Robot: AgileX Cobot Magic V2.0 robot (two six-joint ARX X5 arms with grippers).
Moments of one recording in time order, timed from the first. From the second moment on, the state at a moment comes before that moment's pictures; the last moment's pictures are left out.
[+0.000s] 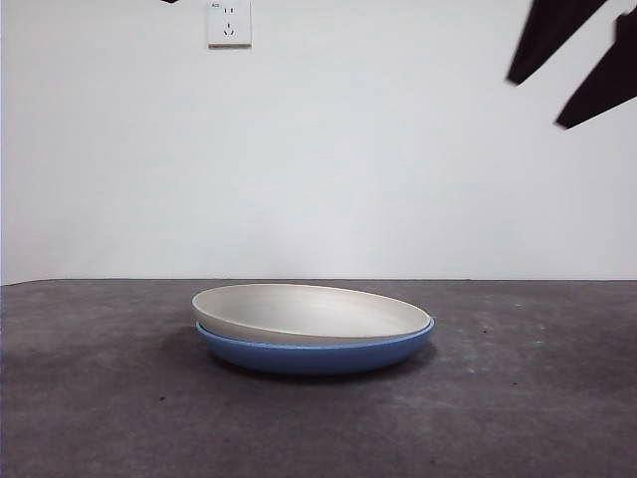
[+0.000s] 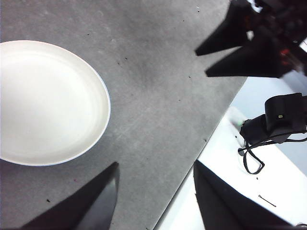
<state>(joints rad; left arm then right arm) -0.49 1.14 1.24 -0.91 0.62 0.02 0.40 1.00 0.97 -0.87 -0.42 0.12</state>
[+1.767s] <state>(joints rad) -0.49 1.14 1.24 -0.91 0.62 0.02 0.40 0.86 0.97 -0.92 -0.42 0.08</state>
